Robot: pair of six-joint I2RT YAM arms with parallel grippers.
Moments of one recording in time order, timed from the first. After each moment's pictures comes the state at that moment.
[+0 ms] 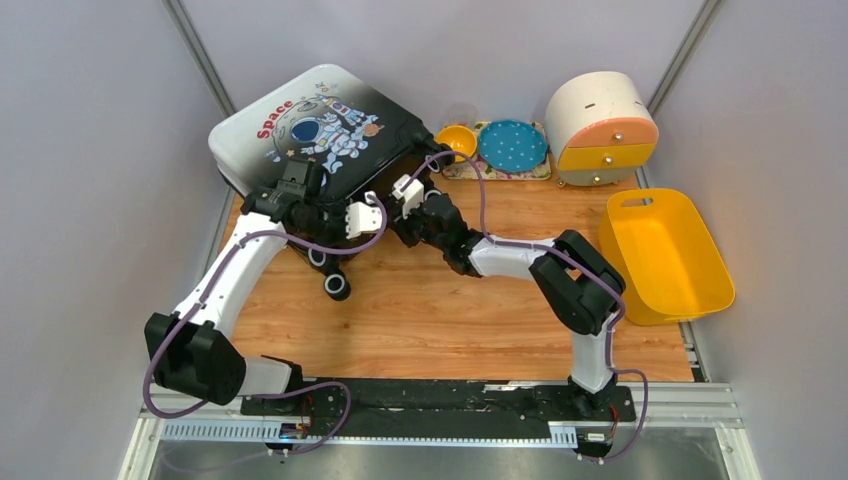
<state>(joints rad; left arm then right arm) -0.27 1.35 1.25 -1.01 0.49 1.16 0.80 1.94 1.15 0.51 -0.10 0.02</state>
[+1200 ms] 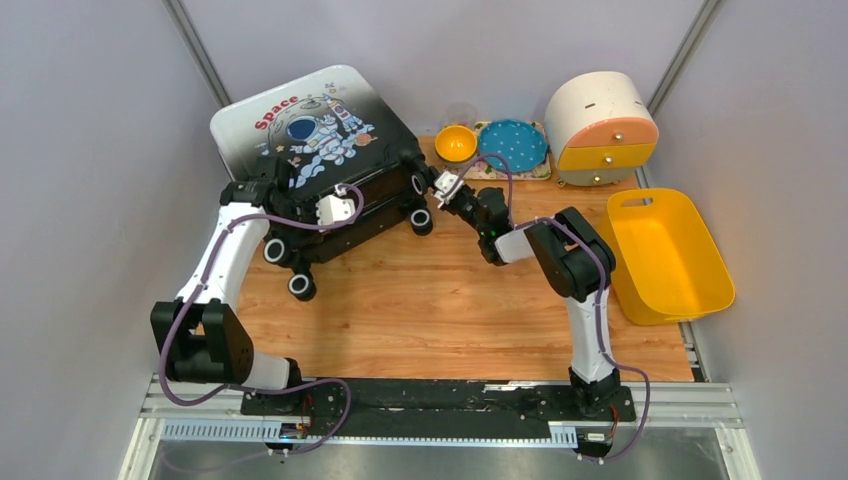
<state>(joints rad) -0.03 1.41 1.25 -1.06 0.46 1.27 0.51 2.11 1.06 1.08 -0.20 -0.50</state>
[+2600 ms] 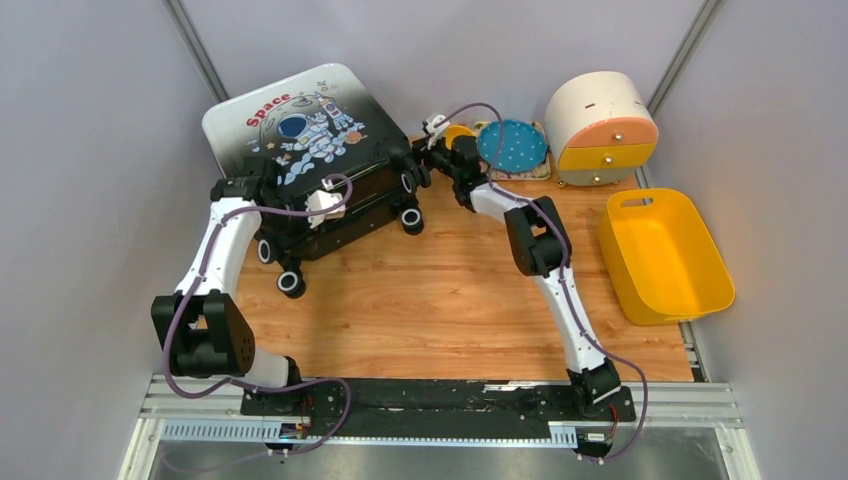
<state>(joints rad) 0.05 1.45 1.28 -1.08 0.49 1.26 0.45 2.67 2.10 0.65 -0.43 0.00</state>
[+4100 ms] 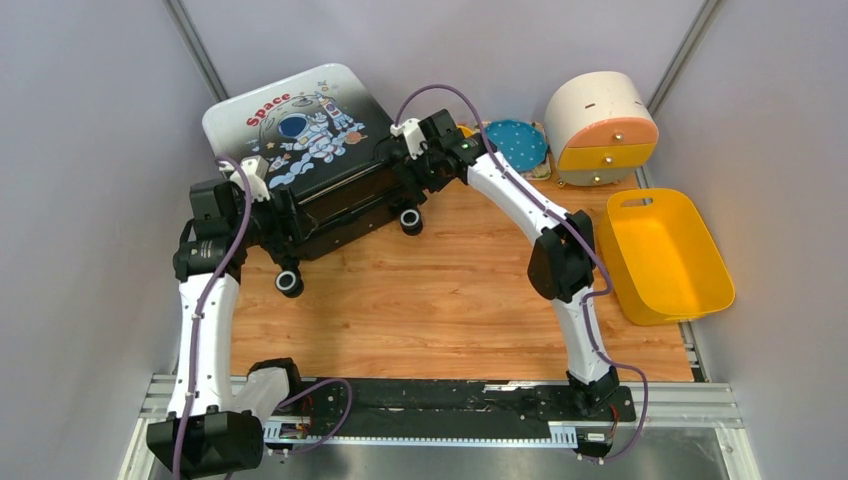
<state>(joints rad) 0.15 0.98 1.09 -0.73 0.45 -0.11 0.62 2.21 2.18 -0.81 -0.09 -0.20</state>
